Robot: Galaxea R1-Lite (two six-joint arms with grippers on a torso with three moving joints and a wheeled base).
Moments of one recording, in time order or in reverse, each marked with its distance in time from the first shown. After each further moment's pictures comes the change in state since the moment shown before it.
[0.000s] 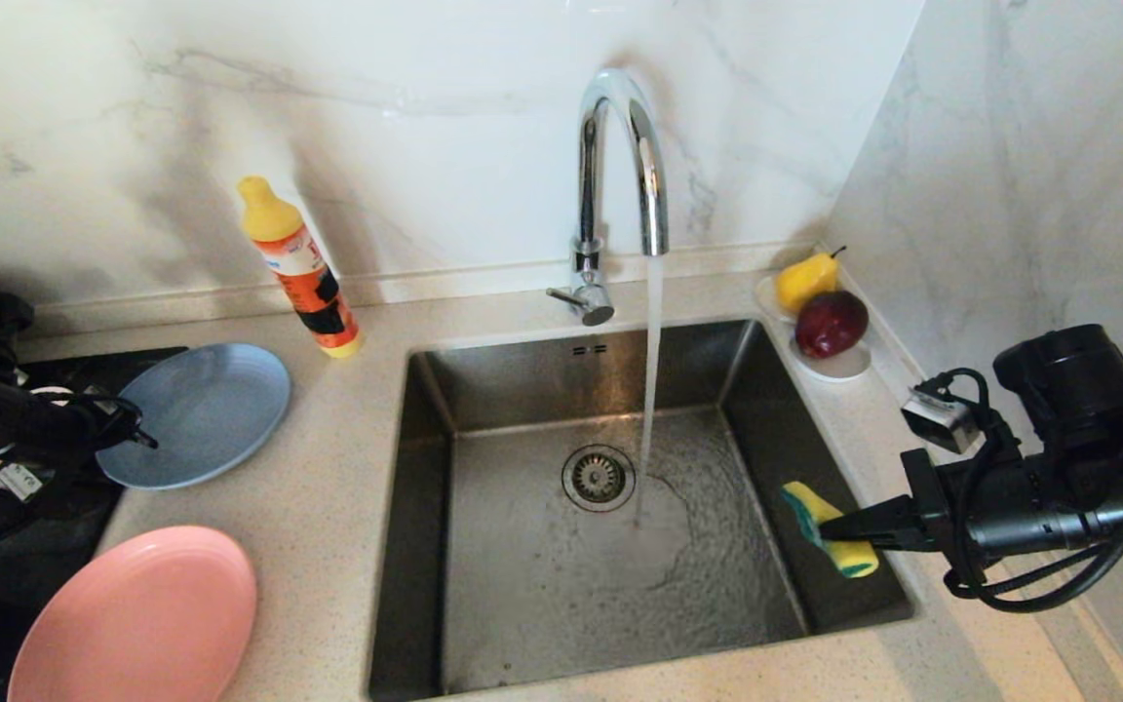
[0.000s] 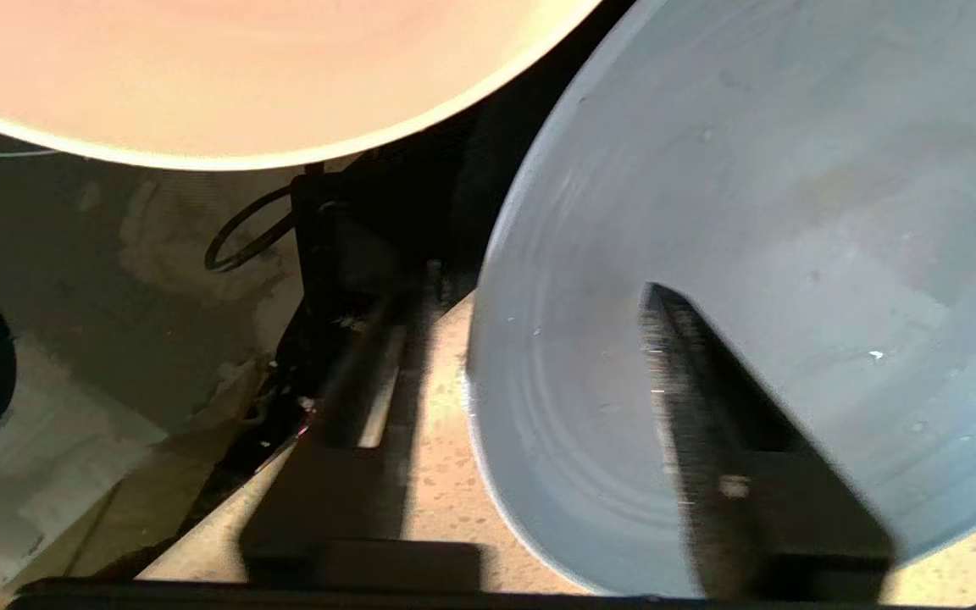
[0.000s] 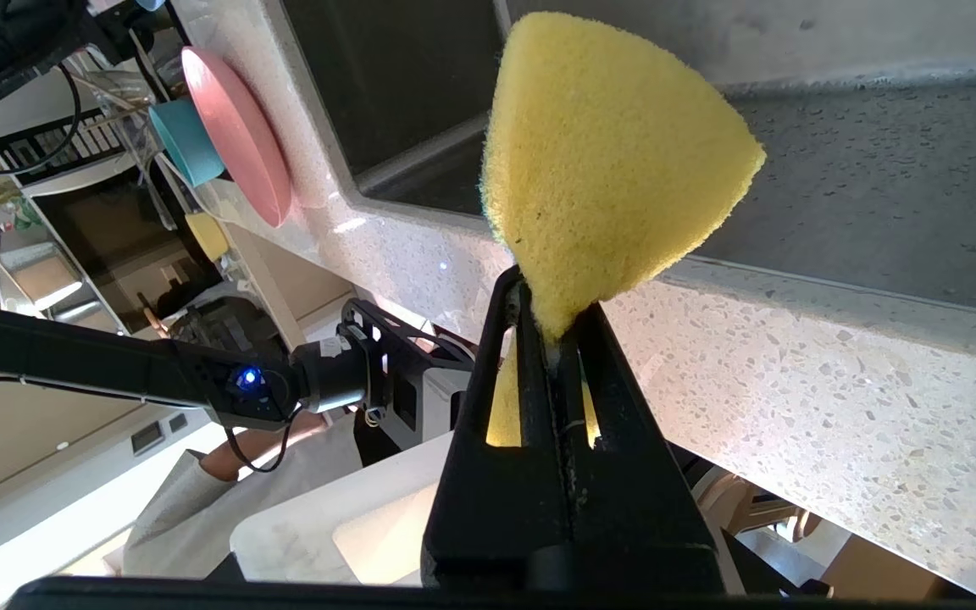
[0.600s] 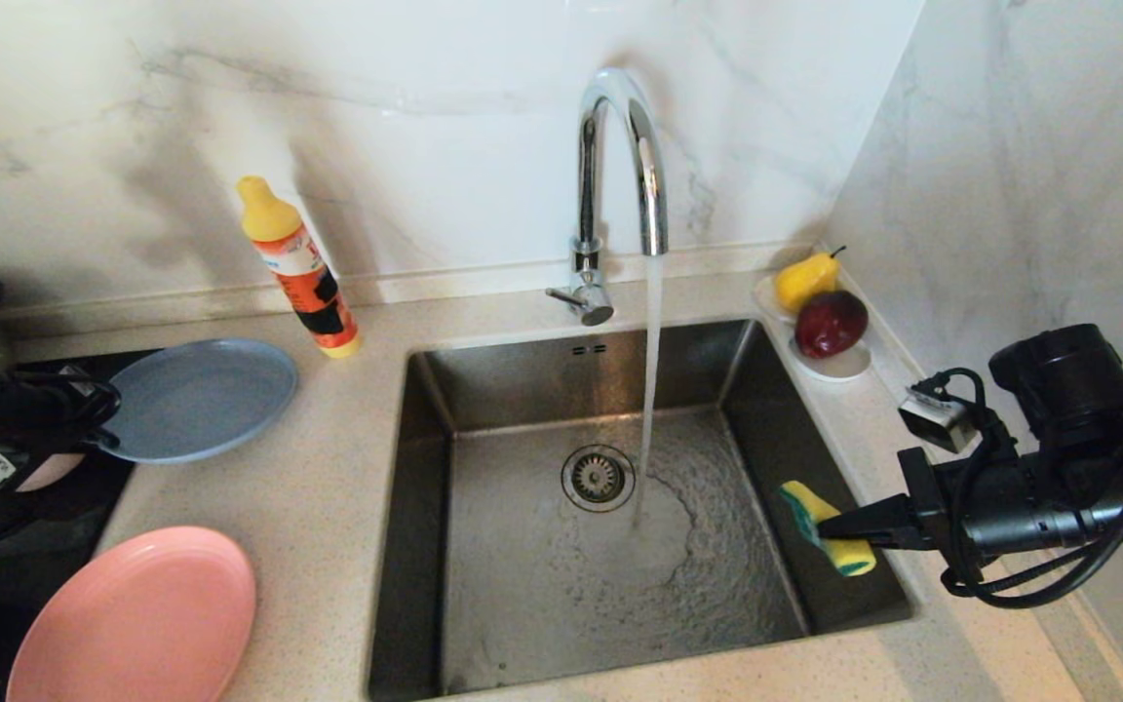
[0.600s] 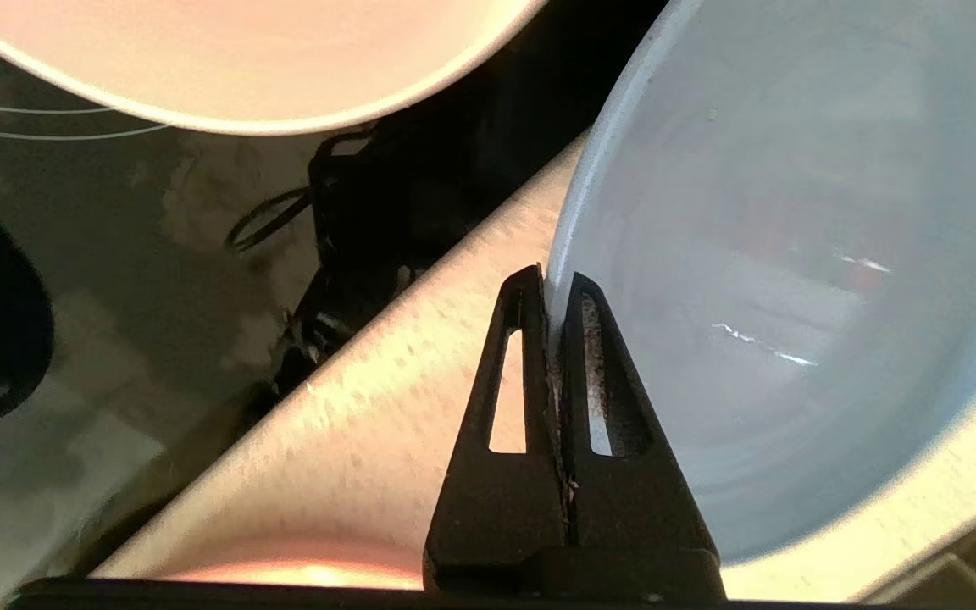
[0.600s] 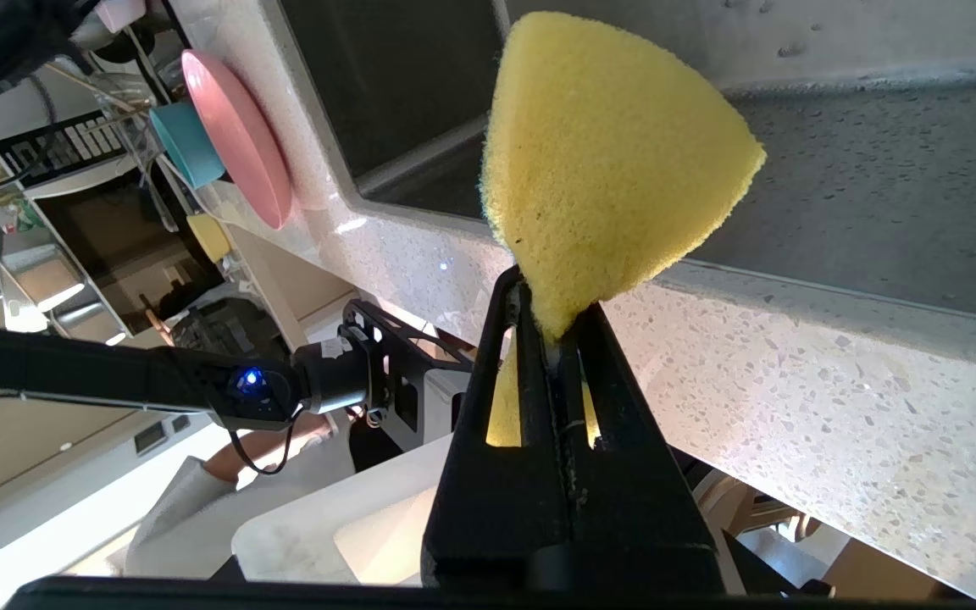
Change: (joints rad) left arm 0.012 -0.071 -0.032 0.060 0.008 0.006; right arm 0.000 0.008 -0.006 0.001 0.001 0.003
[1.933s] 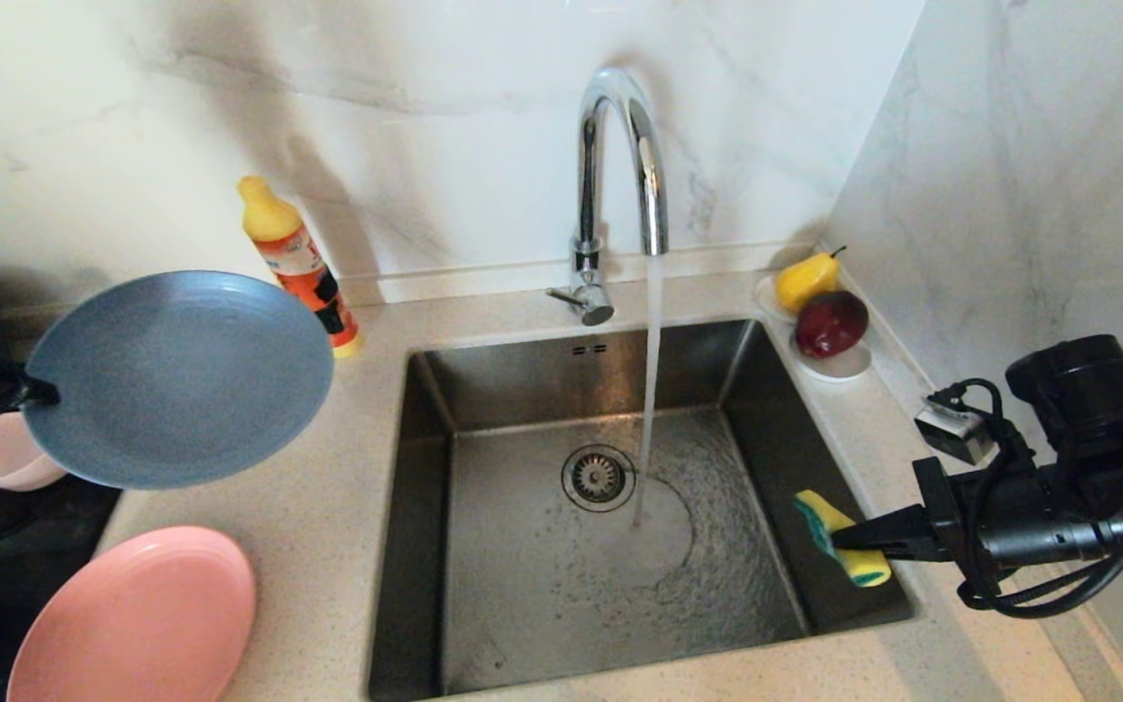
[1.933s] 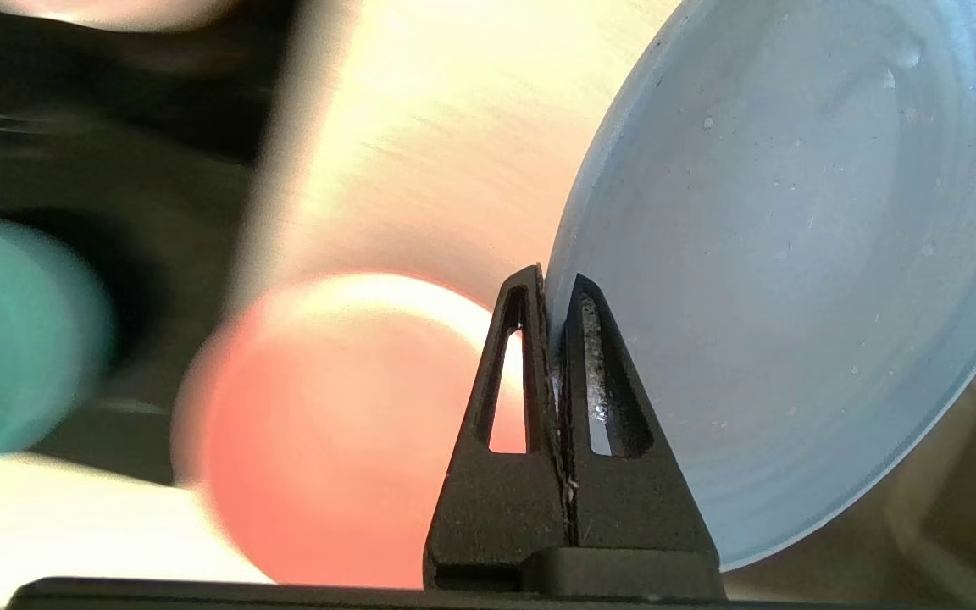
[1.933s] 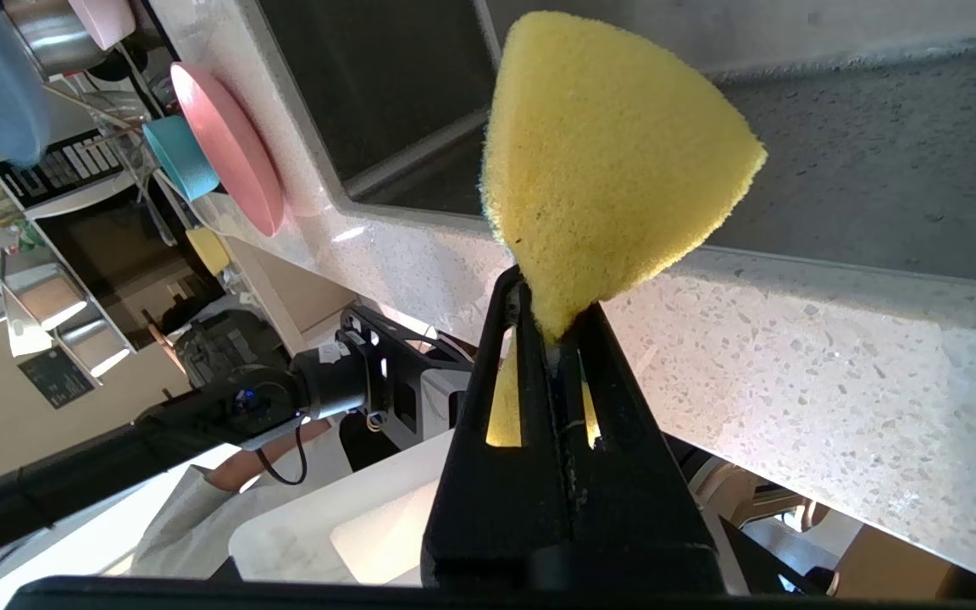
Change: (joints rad) left arm -0.156 -0.540 0.193 0.133 -0.042 0.348; right arm -0.028 -0.019 0.037 0.003 -0.004 0.004
